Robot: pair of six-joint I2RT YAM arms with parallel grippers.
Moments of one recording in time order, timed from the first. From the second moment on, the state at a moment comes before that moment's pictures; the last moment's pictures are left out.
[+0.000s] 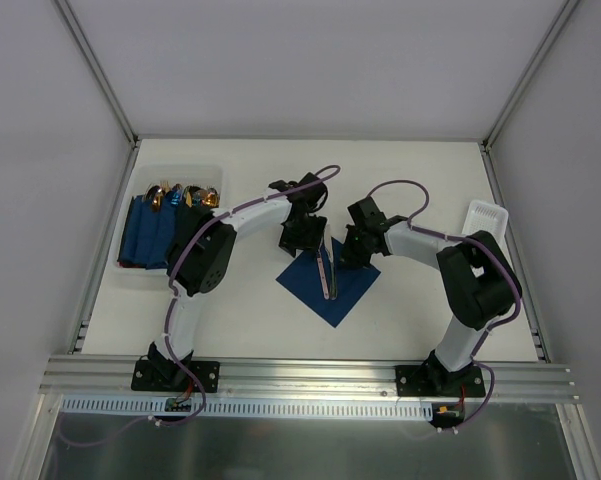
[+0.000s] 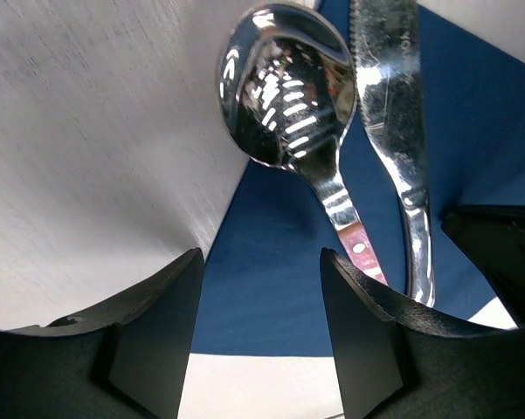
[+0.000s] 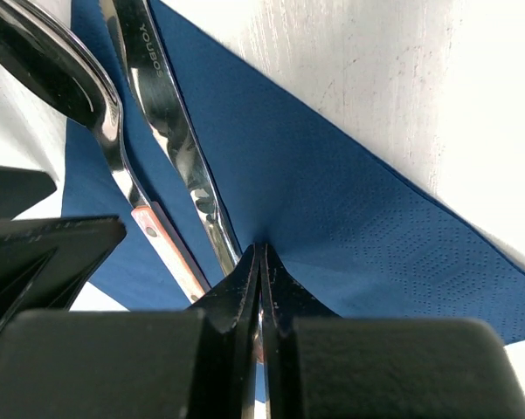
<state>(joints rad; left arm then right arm) -0.68 2.13 1.65 -0.82 0.12 -0.42 0.54 1.75 1.00 -0.38 -0.13 0.78</state>
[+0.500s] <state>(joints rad) -0.68 2.16 1.67 -0.82 0.11 -0.43 0.53 1.76 1.00 -0.37 -0.14 0.78</state>
